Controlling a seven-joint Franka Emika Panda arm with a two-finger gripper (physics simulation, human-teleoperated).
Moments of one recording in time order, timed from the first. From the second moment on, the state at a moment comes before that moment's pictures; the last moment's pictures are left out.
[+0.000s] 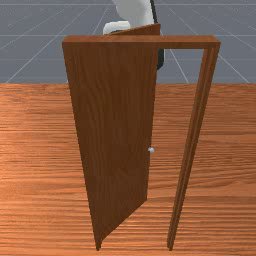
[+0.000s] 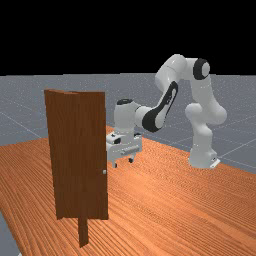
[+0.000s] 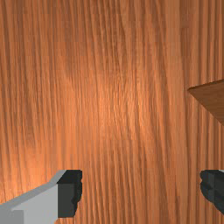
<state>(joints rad) 0.01 0.39 -0.05 -1.94 -0.03 2.34 -0.77</state>
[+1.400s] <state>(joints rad) -0.01 0.89 -0.04 -1.10 -0.01 1.99 -0.78</state>
